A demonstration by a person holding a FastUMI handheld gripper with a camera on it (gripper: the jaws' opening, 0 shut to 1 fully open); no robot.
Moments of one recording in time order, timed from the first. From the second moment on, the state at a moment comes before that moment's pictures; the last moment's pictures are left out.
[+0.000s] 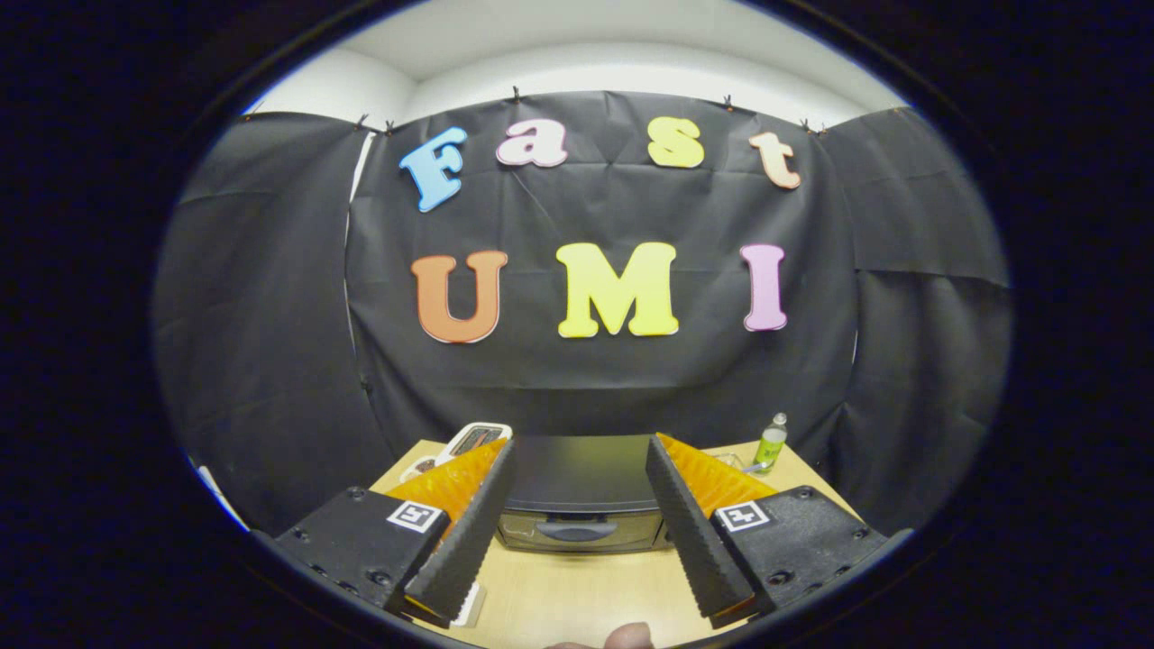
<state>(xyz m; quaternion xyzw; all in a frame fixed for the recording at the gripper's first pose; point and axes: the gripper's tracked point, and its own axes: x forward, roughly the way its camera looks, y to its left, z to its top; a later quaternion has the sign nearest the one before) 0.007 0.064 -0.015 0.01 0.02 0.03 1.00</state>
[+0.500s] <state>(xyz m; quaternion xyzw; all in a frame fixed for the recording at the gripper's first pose) -0.056 0.054 -0.011 0.05 -0.01 0.01 1.00</state>
